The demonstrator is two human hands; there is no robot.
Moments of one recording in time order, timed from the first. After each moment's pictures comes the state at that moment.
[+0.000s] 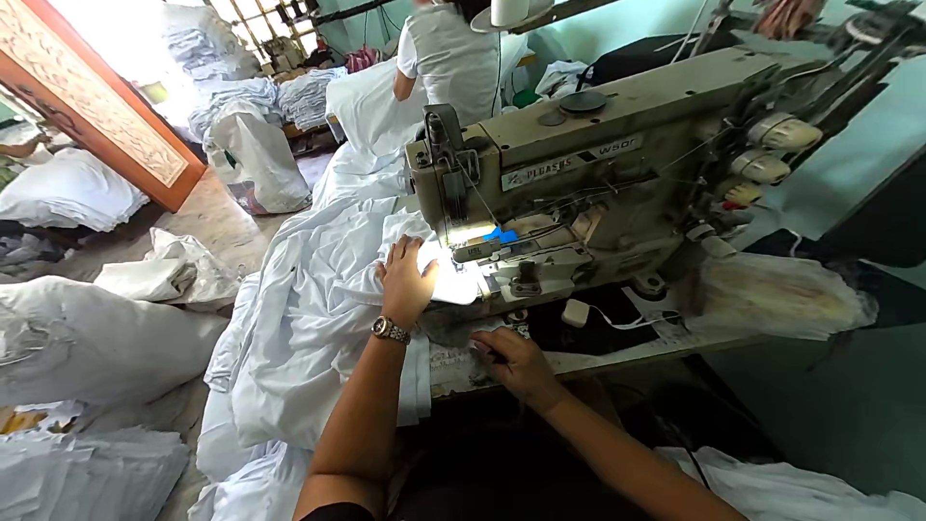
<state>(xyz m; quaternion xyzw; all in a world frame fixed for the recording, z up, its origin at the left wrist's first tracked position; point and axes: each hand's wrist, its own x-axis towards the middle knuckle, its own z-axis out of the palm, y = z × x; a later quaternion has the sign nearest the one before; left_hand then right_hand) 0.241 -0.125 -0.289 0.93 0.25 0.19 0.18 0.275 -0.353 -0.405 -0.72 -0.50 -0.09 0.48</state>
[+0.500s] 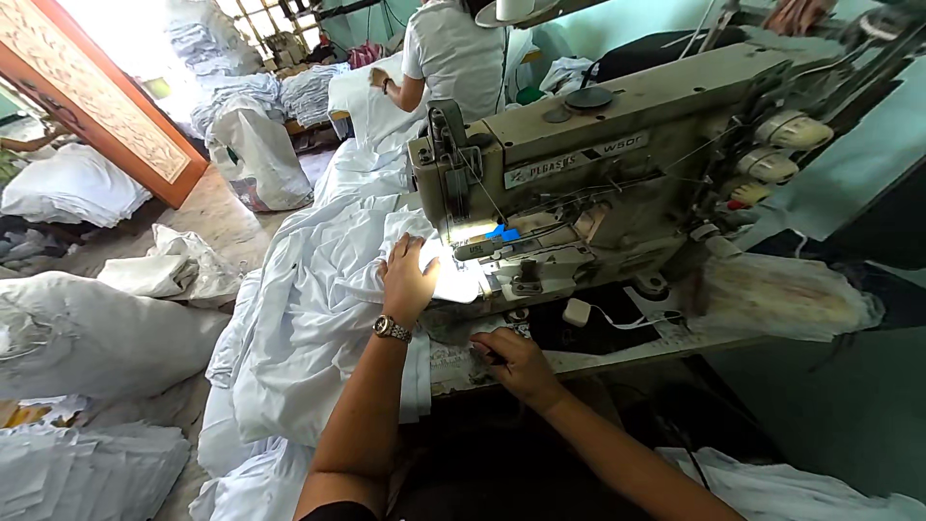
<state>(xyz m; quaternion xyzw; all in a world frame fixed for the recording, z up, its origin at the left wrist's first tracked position) 0.241 -0.126 -0.291 0.93 0.25 0.19 0.18 0.275 -0.352 -0.405 -0.72 -0.50 -0.11 0.47</state>
